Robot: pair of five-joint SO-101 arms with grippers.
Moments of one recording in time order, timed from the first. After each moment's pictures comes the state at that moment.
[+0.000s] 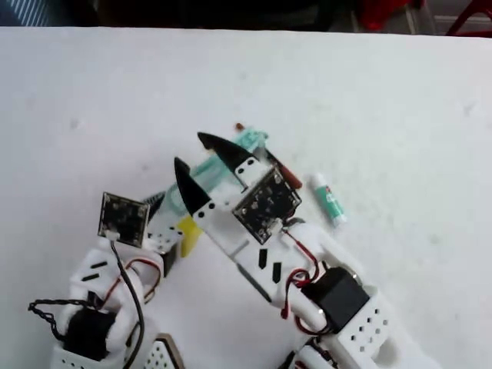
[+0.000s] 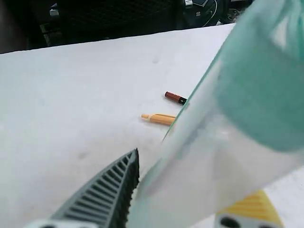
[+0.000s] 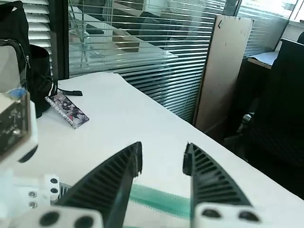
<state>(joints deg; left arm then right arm) 10.2 -104.6 79.7 59.6 3.4 -46.5 -62.9 44.4 32.0 11.0</state>
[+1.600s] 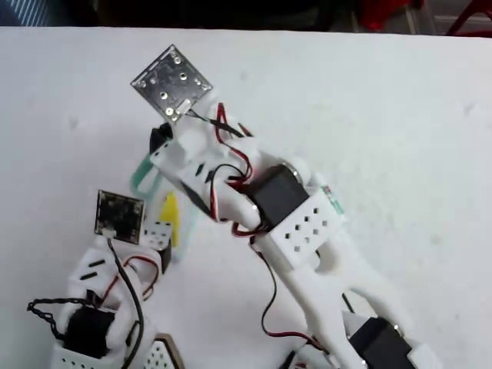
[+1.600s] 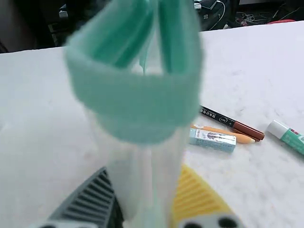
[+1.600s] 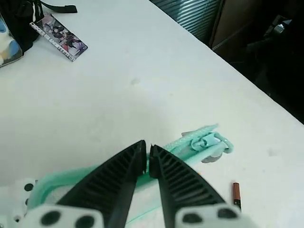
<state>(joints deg) 8.6 -103.8 79.7 58.1 3.5 -45.5 -18.1 -3.9 63.8 11.0</state>
